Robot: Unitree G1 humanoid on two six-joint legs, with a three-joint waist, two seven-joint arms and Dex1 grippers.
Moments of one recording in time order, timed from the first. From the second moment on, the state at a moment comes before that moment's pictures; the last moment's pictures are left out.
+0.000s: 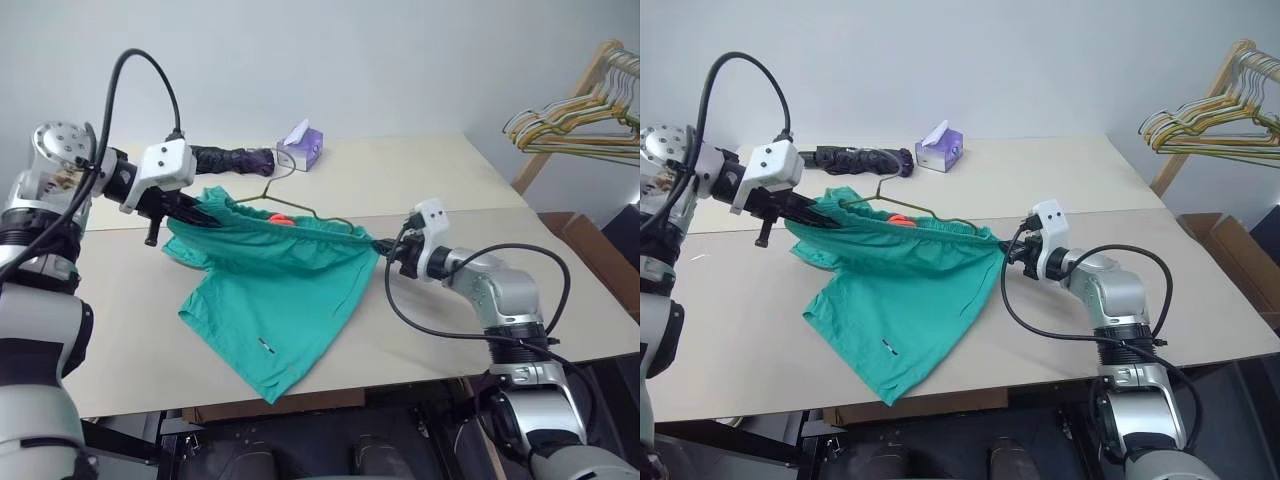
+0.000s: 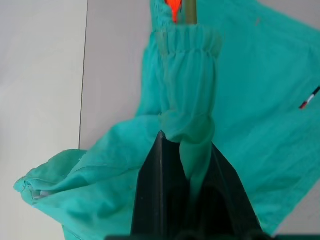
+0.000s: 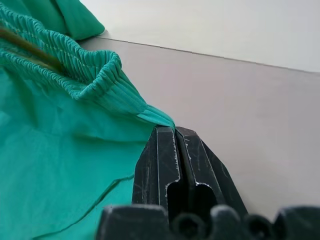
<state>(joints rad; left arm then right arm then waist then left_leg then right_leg) -1.21 0.90 -0.47 0.94 -0.17 -0.16 -1.61 -0.61 -0.41 -0.02 0.15 0.34 0.76 0.61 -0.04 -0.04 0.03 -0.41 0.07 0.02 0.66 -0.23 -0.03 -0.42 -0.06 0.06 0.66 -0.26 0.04</state>
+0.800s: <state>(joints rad) -1.20 0.79 -0.29 1.00 0.00 -0.18 -1.59 -0.98 -0.69 0.40 -0.19 0.18 0.85 0.88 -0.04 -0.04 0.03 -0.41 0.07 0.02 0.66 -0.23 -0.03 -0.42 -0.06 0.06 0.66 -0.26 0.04</state>
